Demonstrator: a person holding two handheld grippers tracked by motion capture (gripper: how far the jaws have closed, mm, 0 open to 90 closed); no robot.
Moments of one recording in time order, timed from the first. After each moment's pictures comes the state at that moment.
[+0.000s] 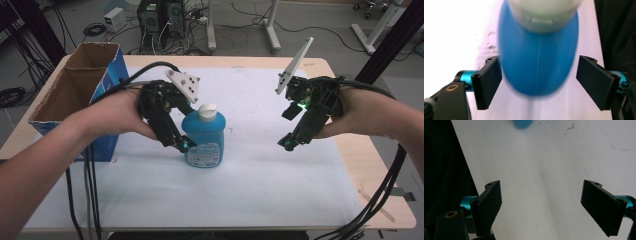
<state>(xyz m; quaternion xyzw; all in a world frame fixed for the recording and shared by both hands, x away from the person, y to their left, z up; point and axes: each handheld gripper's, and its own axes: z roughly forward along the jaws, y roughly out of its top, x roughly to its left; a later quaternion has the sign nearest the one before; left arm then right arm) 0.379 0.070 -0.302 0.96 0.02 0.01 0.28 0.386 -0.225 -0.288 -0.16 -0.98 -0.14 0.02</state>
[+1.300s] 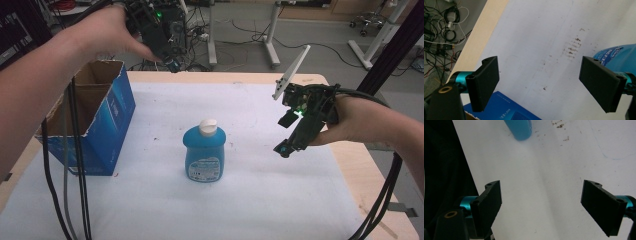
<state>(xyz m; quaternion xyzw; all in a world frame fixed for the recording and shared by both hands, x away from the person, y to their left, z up) 0.470 0.086 -0.185 0.95 0.24 0.13 0.17 0.390 -0.220 -0.273 -0.16 -0.97 -0.16 0.01</state>
